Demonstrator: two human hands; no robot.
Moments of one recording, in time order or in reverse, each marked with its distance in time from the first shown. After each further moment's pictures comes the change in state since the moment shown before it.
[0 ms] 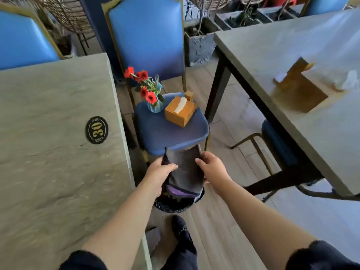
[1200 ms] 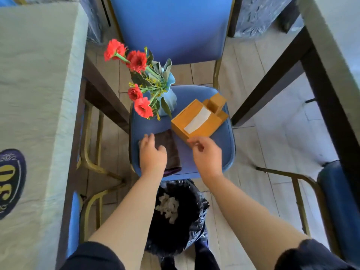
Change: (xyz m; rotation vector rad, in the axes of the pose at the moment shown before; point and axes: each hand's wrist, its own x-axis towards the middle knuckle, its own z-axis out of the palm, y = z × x) left_hand 0.302 0.068 0.029 0.449 0.543 0.096; right_hand 0.310 -0.036 0.051 -0.134 -0.025 -0.343
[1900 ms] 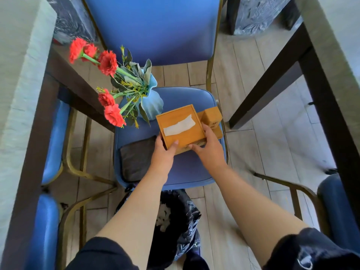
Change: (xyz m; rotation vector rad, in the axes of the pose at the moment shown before) left_hand 0.015 0.041 0.077 -0.542 -0.179 -0.057; right_hand 0.078 0.049 -0.035 -0.024 -0.183 0.045
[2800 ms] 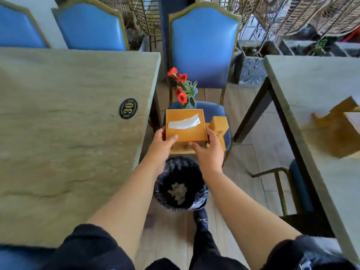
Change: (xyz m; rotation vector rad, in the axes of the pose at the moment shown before) left_hand -0.343 0.010 -0.192 -0.252 -0.019 0.137; right_hand -0.388 -0.144 0.025 0.181 0.230 -0.173
